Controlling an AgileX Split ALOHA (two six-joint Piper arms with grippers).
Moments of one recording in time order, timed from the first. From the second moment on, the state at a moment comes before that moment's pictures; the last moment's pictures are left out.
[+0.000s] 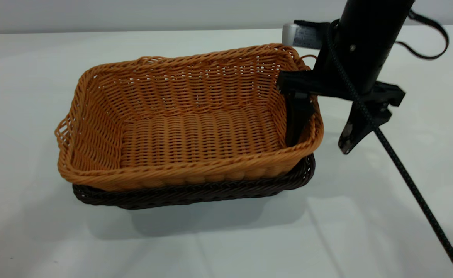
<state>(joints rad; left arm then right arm) -0.44 1.40 -1.40 -0.27 0.39 1.26 0.41 2.12 -1.22 0.43 0.85 -0.04</state>
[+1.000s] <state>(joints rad) -0.44 0.92 -1.40 -0.07 1.07 0.48 0.41 1.18 -1.28 0.23 1.24 0.00</state>
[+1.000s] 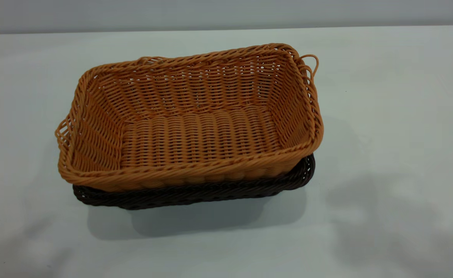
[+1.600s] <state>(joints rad) -0.44 0.77 -1.00 0.07 1.17 0.08 0.41 0.59 -0.84 0.07 1.26 0.07</state>
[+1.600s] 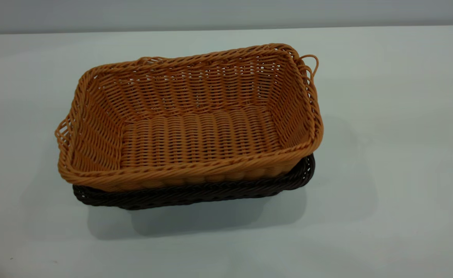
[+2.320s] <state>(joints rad) -0.44 0.51 -0.49 -0.04 1.10 0.03 0.41 0.42 -0.46 0.05 1.12 0.07</state>
